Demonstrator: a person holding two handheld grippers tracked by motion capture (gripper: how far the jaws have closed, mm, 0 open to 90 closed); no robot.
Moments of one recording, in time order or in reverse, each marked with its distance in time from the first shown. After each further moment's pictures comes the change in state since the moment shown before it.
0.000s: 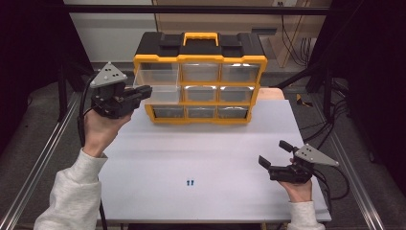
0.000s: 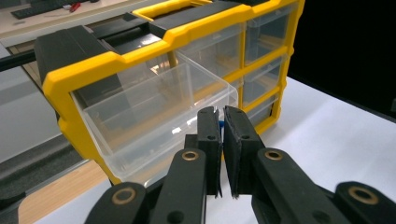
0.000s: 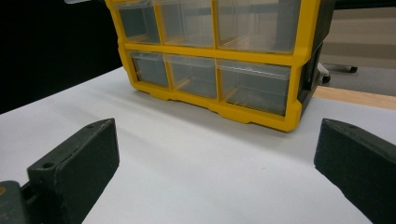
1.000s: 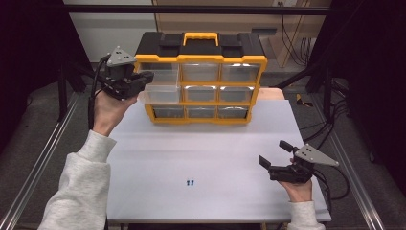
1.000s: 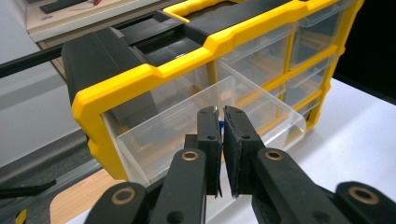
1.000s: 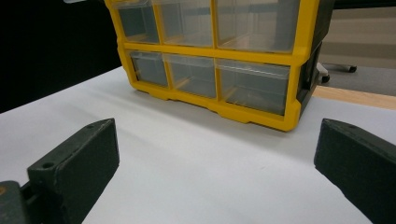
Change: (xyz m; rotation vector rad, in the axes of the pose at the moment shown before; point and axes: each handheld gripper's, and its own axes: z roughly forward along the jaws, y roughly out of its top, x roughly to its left) left arm 0.025 0.016 0.039 0.059 0.088 0.005; right arm 0.000 0.000 0.000 0.002 -0.003 0.000
